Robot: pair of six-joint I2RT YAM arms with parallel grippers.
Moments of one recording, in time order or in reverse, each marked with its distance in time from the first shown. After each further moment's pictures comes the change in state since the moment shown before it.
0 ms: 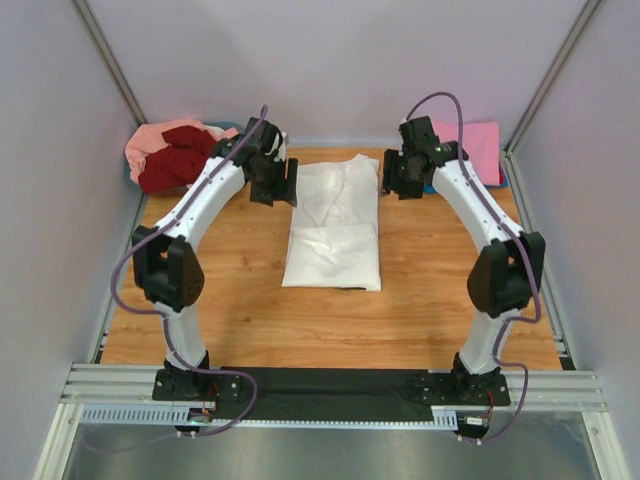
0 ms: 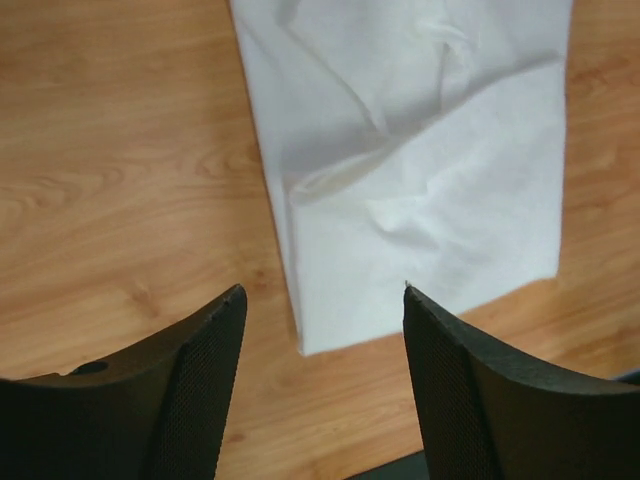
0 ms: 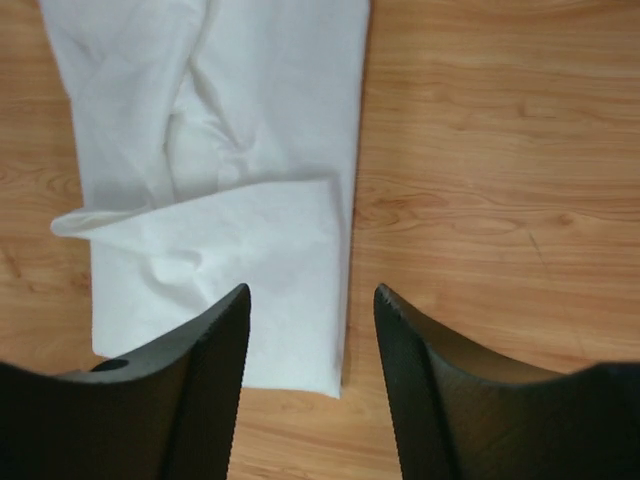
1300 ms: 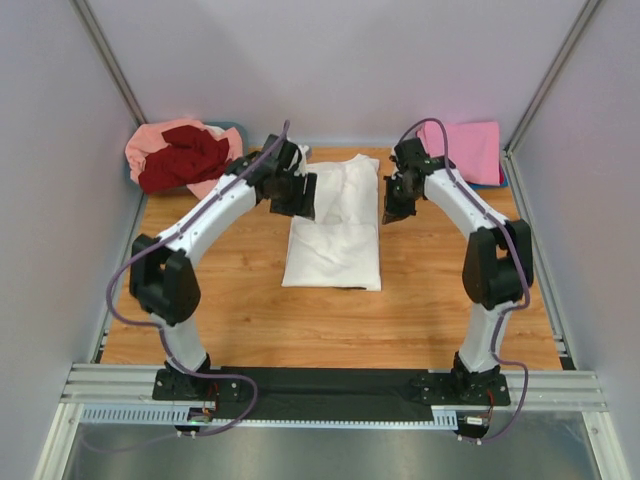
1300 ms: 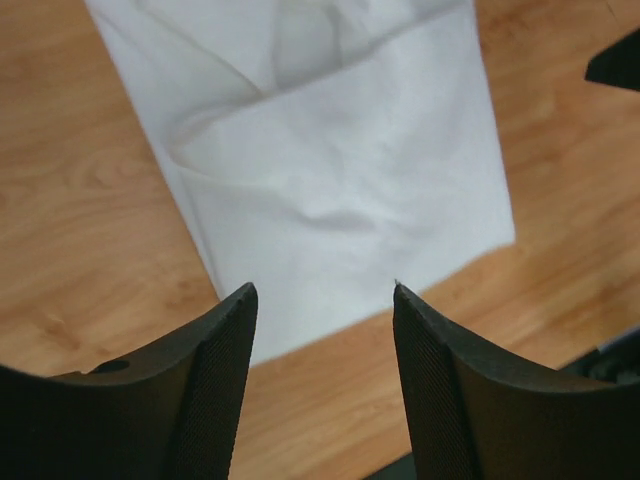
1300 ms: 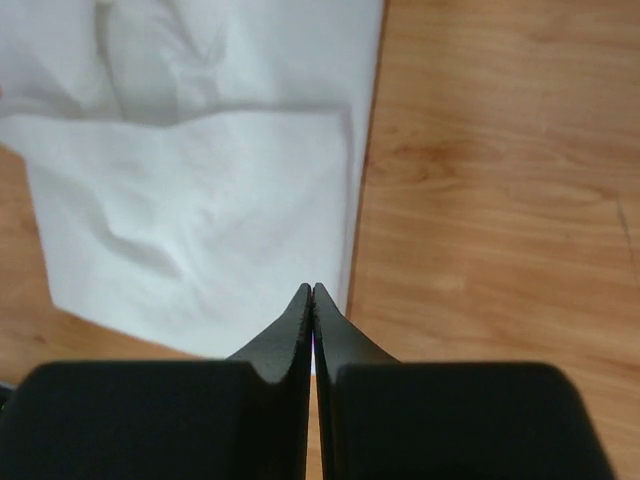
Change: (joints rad) left arm -0.114 -0.111 -0.201 0.150 0.023 0.010; right arm -0.011 0.049 -0.185 0.031 -0.154 -0.030
